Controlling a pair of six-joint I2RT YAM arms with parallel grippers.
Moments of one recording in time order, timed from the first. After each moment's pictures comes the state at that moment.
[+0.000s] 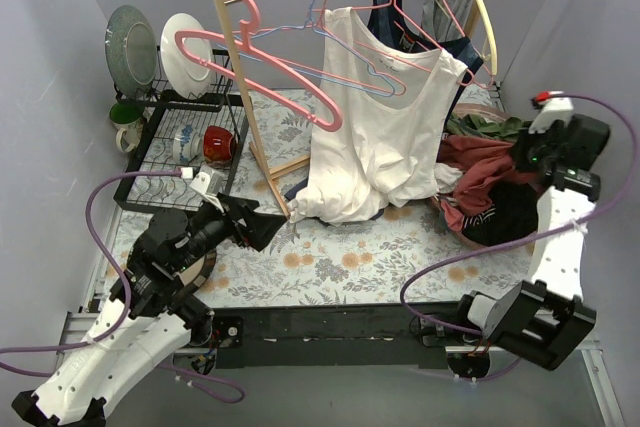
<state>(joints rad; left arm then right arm) -0.62 0.48 0.69 -0.31 0.16 -0.47 -0.36 1.21 1.08 -0.49 -0.43 -0.27</state>
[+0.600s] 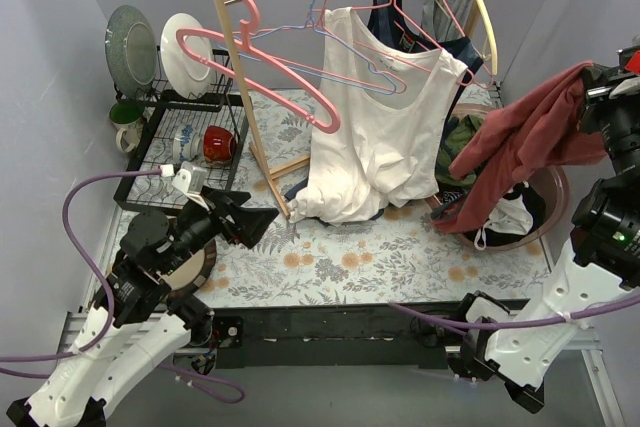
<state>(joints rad) -0.62 0.45 0.79 -0.35 0.14 -0.47 -0.58 1.02 1.90 -0.72 -0.62 -0.23</state>
